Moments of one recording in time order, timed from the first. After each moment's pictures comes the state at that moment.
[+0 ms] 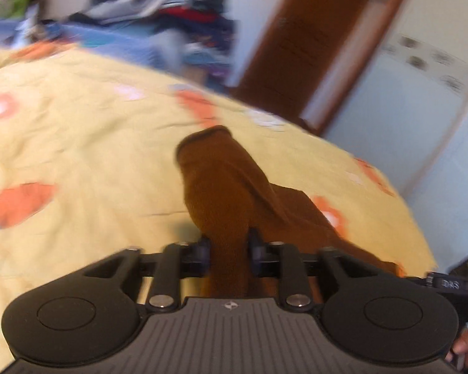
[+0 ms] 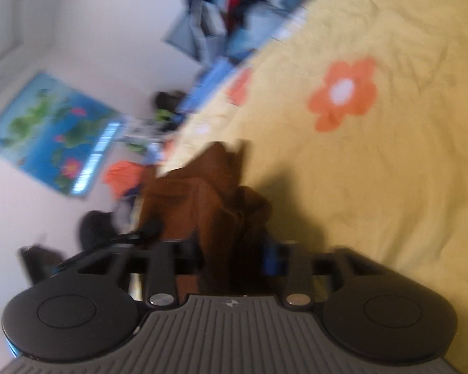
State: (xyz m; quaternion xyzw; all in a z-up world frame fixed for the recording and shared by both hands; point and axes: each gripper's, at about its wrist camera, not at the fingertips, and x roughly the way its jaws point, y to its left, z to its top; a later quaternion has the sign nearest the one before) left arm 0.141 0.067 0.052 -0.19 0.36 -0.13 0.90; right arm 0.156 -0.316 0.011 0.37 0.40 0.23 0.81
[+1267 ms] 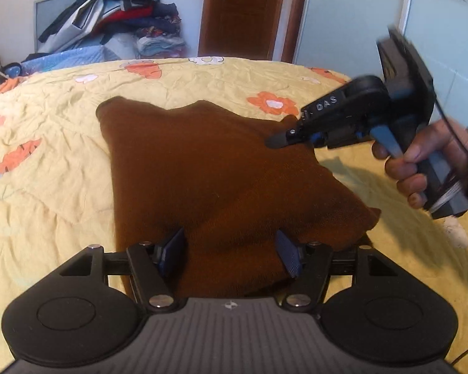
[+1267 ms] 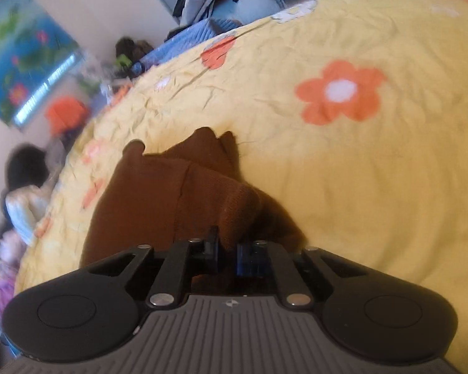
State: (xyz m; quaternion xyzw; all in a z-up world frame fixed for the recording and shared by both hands) left arm -0.014 0.002 0.035 0.01 0.36 -0.19 0.91; right arm 0.139 -0.284 0.025 0.23 0.44 0.21 0.84
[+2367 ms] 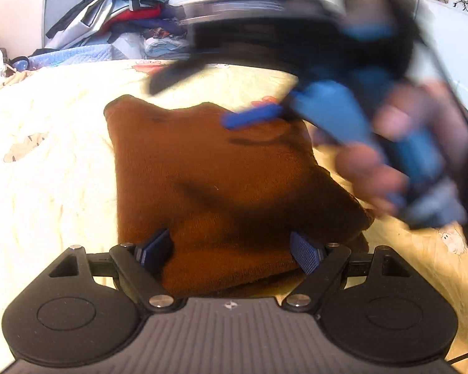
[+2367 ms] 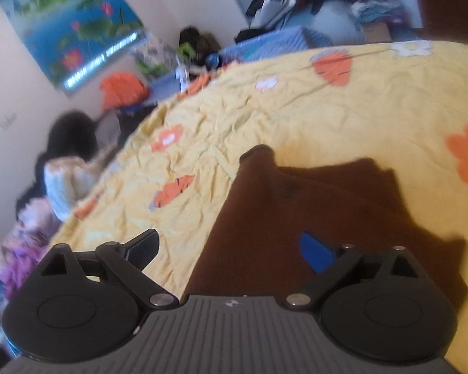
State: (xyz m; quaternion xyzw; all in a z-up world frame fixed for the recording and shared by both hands) left arm -0.017 0.005 0.034 -0.01 0.35 -0.19 0.92; right arm 0.085 -0.145 0.106 0.17 0.40 0.31 0.85
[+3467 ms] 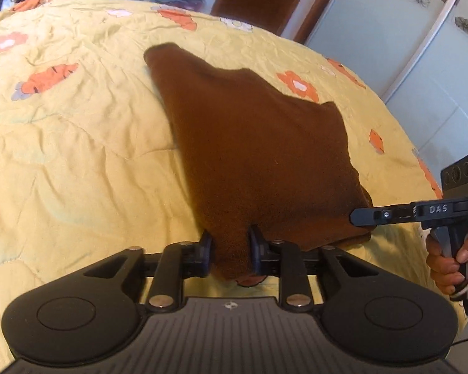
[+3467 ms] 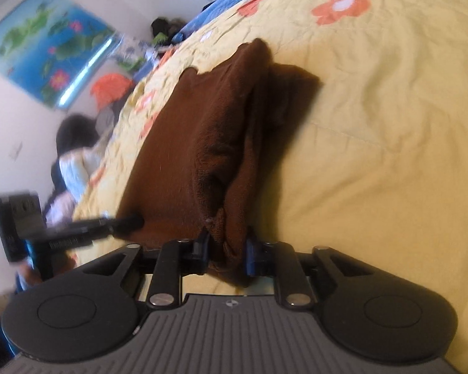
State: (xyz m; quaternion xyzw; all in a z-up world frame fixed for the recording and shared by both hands) left arm -0.008 0.081 0.036 -0.09 0.44 -0.20 0.87; right arm 0.191 -0.417 -0.083 0.27 0.47 0.29 0.79
